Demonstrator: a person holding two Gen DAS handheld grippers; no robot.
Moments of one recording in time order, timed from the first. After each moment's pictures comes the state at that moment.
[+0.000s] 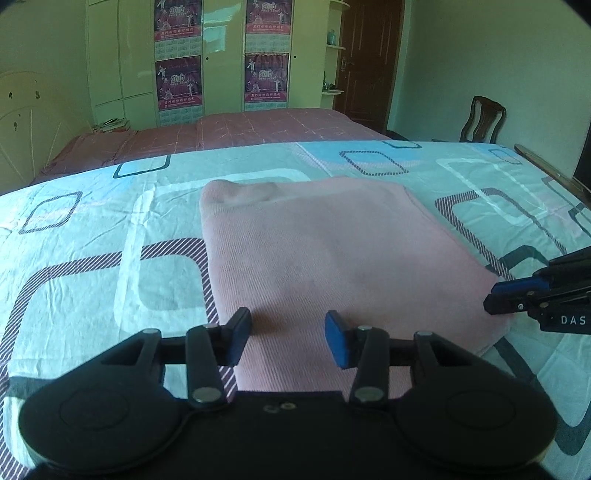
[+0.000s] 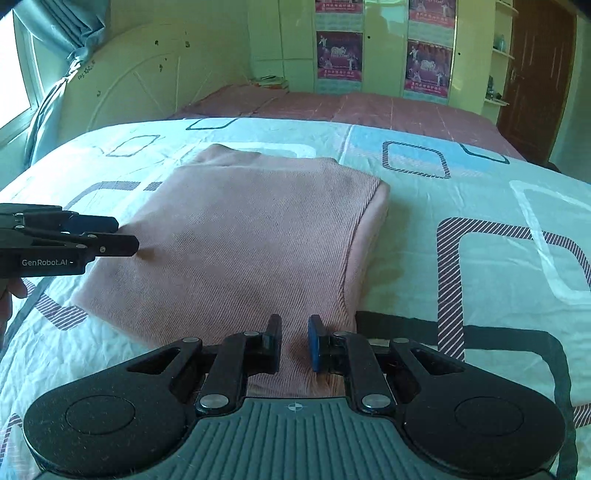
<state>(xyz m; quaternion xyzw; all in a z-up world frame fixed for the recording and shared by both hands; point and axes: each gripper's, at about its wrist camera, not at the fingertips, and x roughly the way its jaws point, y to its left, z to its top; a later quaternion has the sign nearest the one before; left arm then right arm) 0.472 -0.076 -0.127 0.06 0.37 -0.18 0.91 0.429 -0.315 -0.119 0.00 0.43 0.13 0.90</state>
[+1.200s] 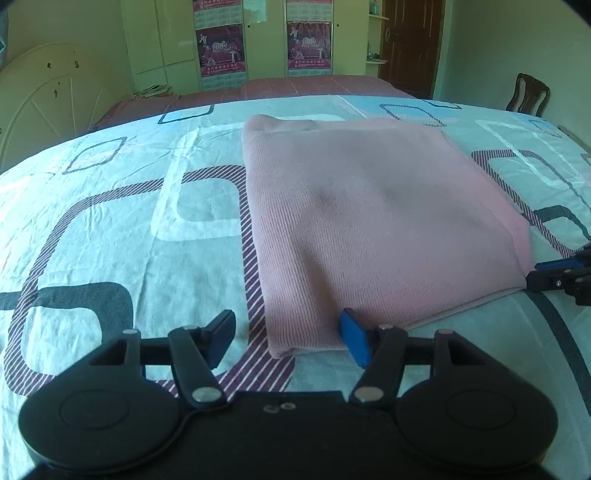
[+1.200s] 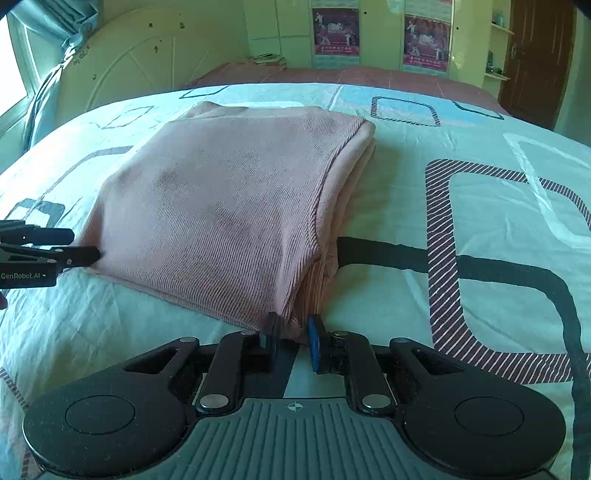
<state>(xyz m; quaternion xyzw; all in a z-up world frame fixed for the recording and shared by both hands) 0.436 -0.072 -0.146 0.07 0.41 -0.10 0.90 0.412 -0.340 -0.149 0.02 0.46 0.14 0.88</state>
